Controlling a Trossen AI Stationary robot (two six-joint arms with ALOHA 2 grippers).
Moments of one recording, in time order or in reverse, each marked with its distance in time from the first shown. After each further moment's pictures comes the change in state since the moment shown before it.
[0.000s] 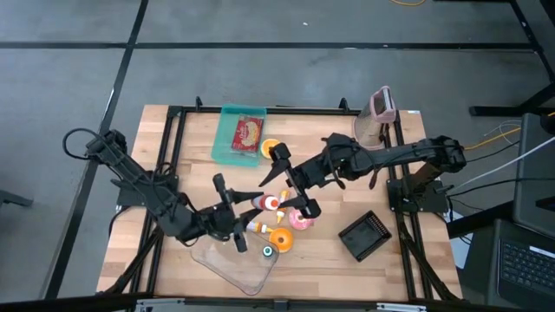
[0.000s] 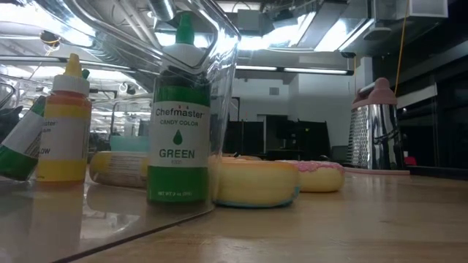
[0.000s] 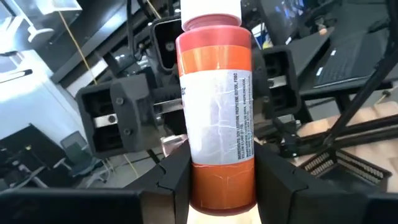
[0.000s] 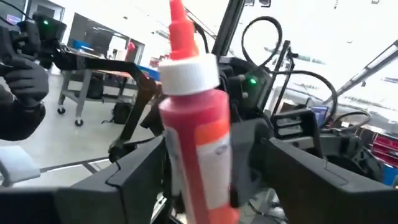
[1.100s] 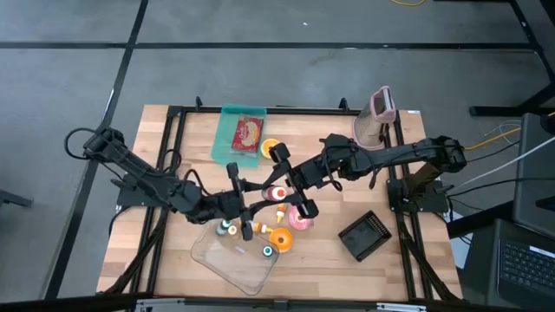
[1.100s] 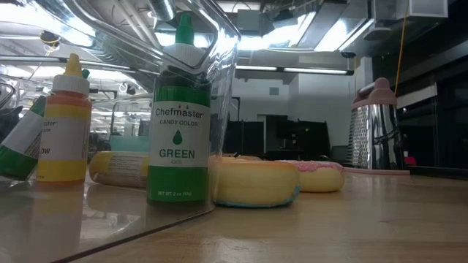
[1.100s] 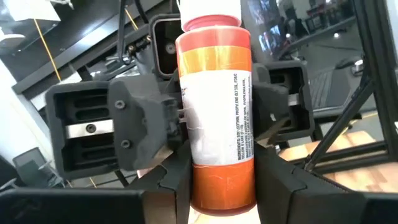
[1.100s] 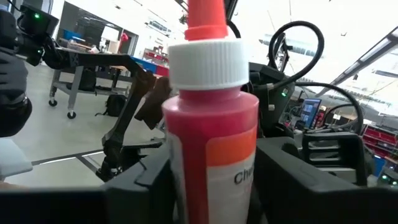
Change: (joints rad) left arm 0.136 -0.044 -0.109 0.144 0.290 -0.040; right arm -0.001 -0.001 0.001 -0.045 0.035 -0.028
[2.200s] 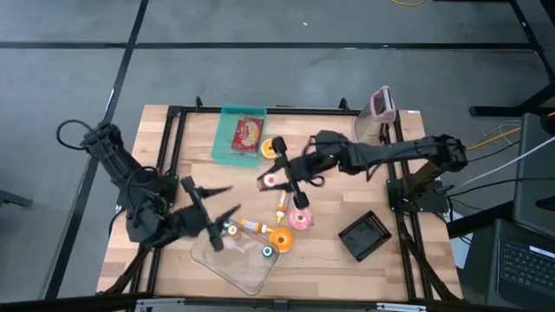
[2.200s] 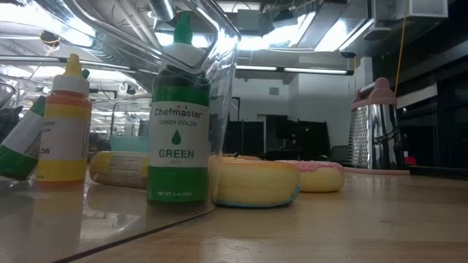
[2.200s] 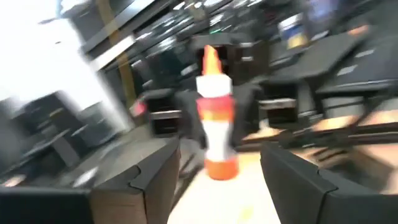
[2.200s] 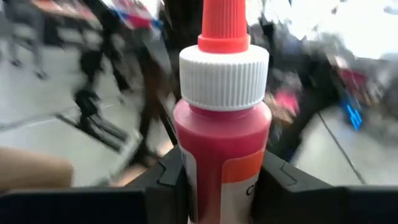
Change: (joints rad) left arm -0.307 -0.069 0.019 -0.137 -0.597 -0.028; right arm -0.049 -0.018 -0.002 -0.236 0.121 -0.041
